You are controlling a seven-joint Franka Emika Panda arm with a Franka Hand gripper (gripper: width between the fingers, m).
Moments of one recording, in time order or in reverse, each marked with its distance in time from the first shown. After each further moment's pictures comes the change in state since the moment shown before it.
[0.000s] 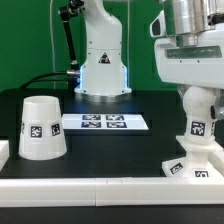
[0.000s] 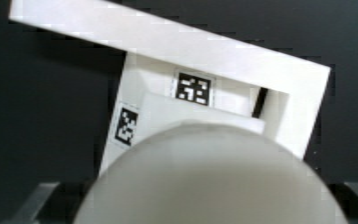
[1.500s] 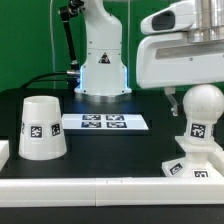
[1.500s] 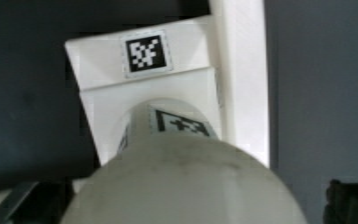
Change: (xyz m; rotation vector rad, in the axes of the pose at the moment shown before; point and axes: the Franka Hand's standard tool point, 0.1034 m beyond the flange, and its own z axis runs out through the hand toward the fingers) arm 0.000 -0.002 -0.003 -0.052 0.033 -1.392
